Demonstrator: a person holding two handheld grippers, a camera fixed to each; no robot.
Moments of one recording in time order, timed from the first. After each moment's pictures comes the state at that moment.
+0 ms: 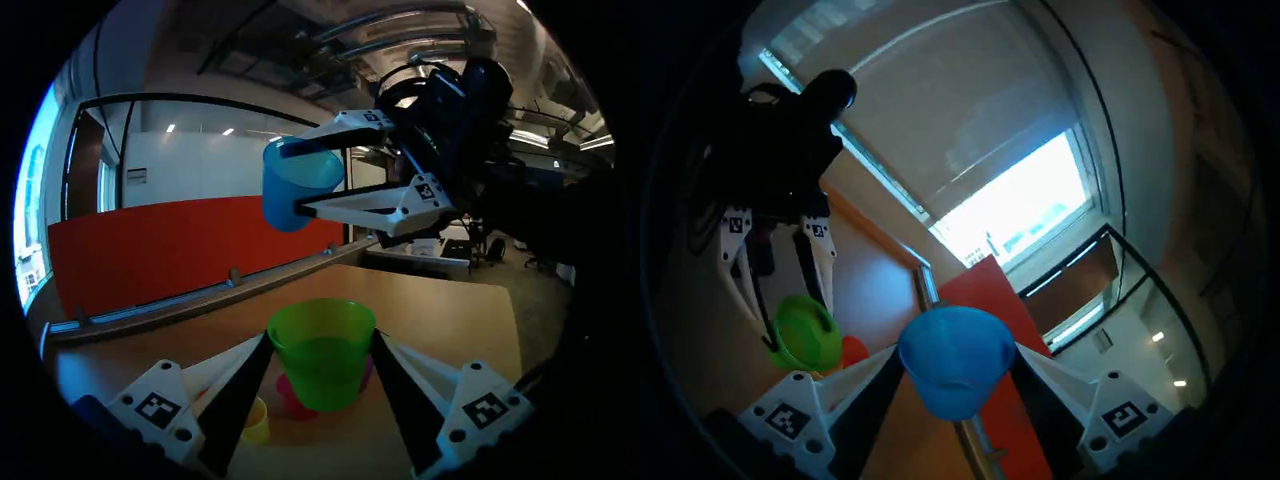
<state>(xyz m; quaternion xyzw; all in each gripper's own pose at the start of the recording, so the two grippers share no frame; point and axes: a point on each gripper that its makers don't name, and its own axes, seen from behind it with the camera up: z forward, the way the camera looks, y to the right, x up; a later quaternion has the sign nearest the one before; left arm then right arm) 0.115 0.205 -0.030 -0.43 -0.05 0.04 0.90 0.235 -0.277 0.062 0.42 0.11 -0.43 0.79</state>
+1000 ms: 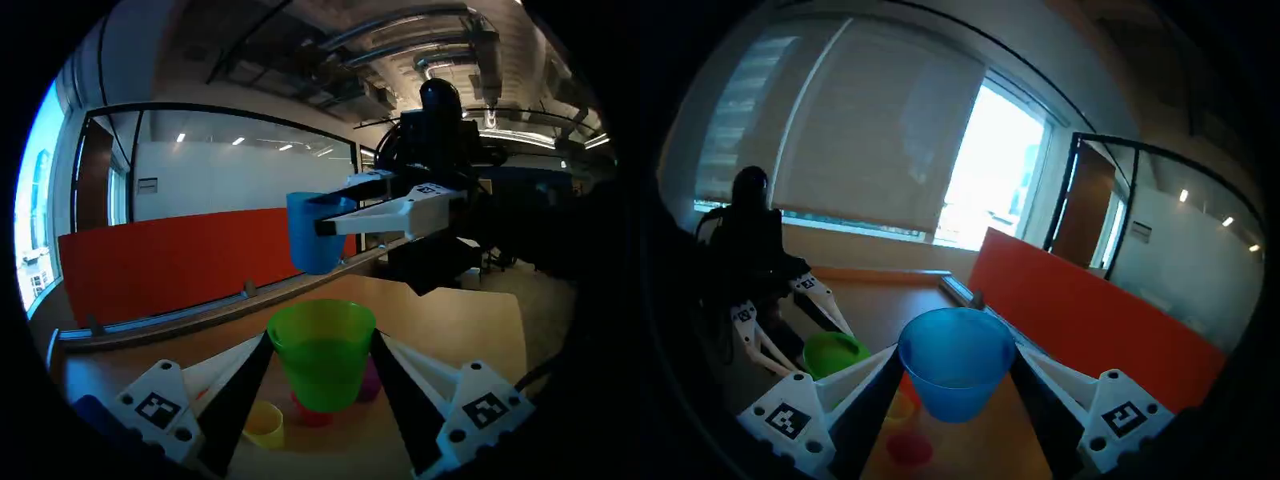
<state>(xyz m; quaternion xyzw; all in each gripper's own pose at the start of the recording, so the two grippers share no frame) 0.145 0.189 -0.024 -0.40 -0.03 0.04 0.91 0.211 -0.267 0.052 0.46 -0.03 -0.17 0.87</state>
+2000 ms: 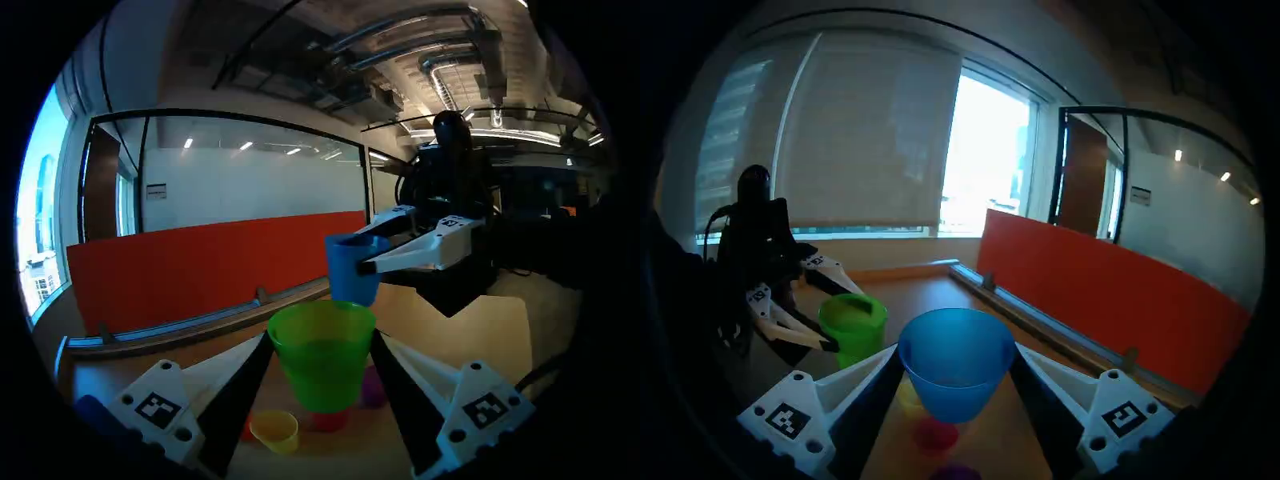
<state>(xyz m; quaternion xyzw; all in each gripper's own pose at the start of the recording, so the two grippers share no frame) 0.164 0.176 -0.016 -0.38 -0.02 0.04 0.92 0.182 -0.249 0.033 0.47 -0.08 -0.12 0.87</state>
